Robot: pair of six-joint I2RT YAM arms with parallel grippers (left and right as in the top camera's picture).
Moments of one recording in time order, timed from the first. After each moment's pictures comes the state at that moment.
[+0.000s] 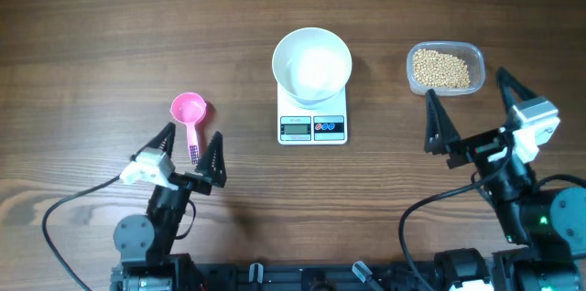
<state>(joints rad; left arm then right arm) 0.04 0.10 0.04 0.09 0.34 -0.35 0.12 0.49 0.77 -0.15 -0.19 -0.03</state>
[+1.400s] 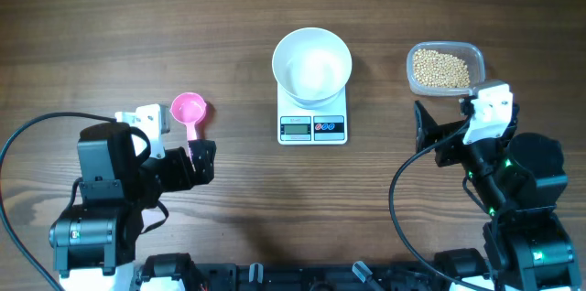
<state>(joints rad) 0.04 0.78 0.92 -1.04 0.27 -0.18 0.12 0.63 0.78 -0.50 -0.08 -0.07</state>
